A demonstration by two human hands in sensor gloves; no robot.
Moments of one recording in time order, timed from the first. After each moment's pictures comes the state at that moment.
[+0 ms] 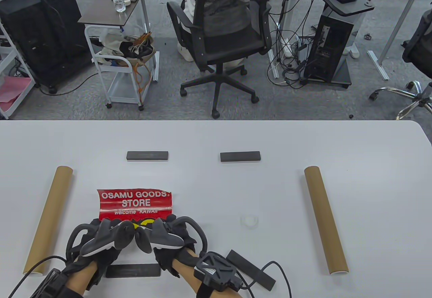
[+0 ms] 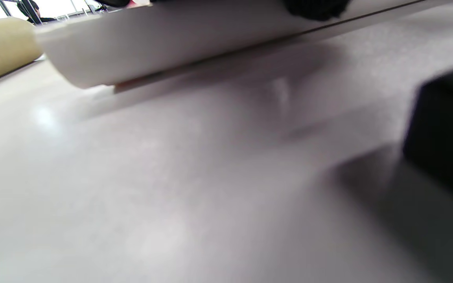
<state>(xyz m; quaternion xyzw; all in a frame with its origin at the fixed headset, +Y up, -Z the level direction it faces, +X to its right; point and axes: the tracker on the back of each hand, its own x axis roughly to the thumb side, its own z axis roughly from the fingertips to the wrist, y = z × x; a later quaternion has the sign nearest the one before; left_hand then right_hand) -0.293 -0.758 -0.311 -0.11 -0.10 -0.11 0.98 -0.147 -0.763 -0.322 -0.28 -0.12 -0.95 0.09</state>
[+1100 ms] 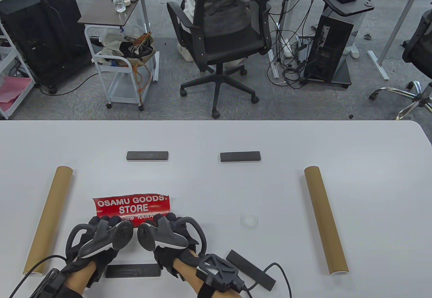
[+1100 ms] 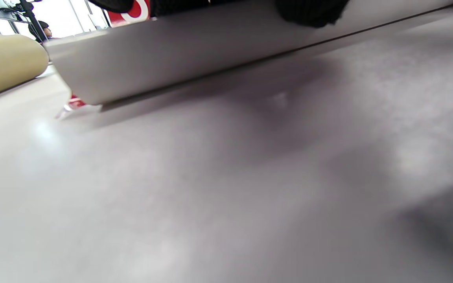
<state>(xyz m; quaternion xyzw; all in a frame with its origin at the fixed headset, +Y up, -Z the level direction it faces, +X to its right) -0.295 -0.755 -0.311 -0.07 -0.10 -0.10 0.99 -0.163 -0.752 -0.328 -0.29 -0.08 -0.95 0.01</state>
